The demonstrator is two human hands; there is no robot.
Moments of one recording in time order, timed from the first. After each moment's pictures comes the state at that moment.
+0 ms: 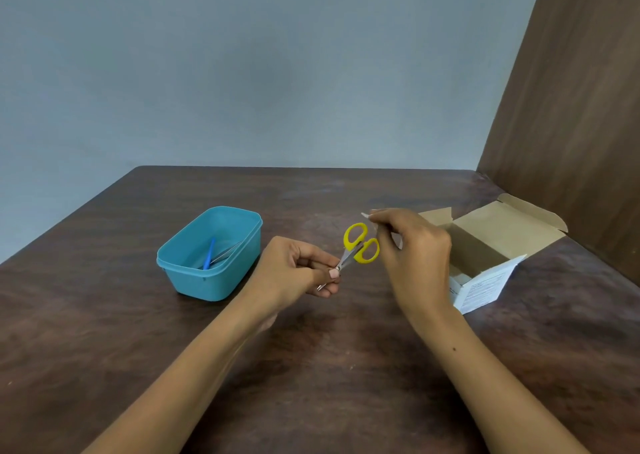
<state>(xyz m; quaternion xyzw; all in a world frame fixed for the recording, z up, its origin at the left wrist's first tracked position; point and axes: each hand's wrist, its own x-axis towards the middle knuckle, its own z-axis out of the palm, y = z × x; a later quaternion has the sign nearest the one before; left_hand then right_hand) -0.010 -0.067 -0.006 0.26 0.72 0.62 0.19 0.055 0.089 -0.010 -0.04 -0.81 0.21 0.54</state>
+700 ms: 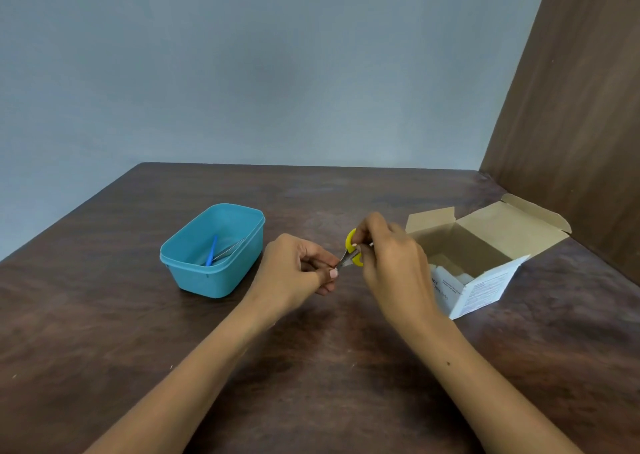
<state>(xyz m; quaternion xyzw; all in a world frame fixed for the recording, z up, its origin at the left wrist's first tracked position) -0.015 -0.065 -0.015 0.29 0.77 0.56 0.11 0.056 0.069 -0.015 -0.04 -0.89 0.13 0.43</state>
